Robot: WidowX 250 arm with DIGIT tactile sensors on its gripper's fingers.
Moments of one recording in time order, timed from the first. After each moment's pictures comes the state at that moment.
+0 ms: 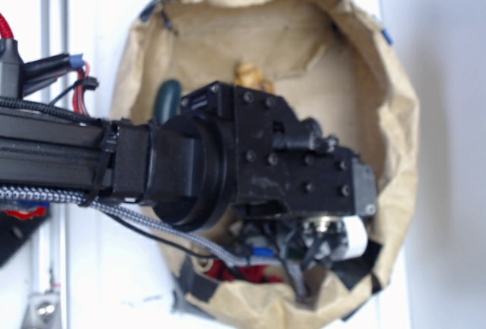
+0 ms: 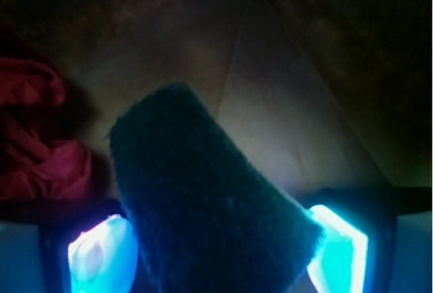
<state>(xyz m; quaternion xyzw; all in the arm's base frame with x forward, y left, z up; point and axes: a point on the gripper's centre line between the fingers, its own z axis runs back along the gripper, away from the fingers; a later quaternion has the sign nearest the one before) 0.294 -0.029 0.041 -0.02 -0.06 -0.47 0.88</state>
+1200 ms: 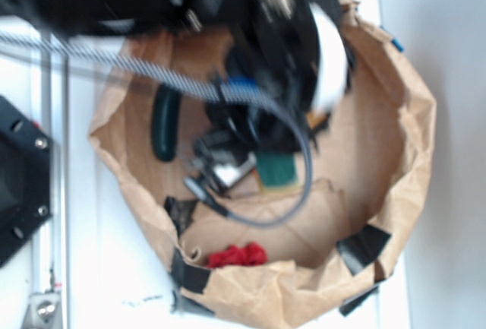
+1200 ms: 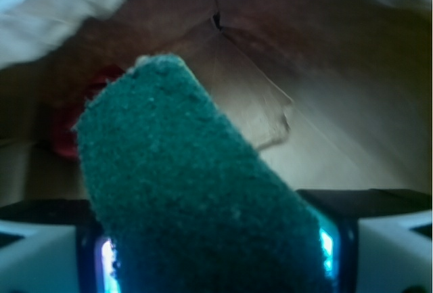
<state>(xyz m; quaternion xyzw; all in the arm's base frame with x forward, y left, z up) 0.256 0.035 0.125 -0.12 -0.12 -0.36 0.92</state>
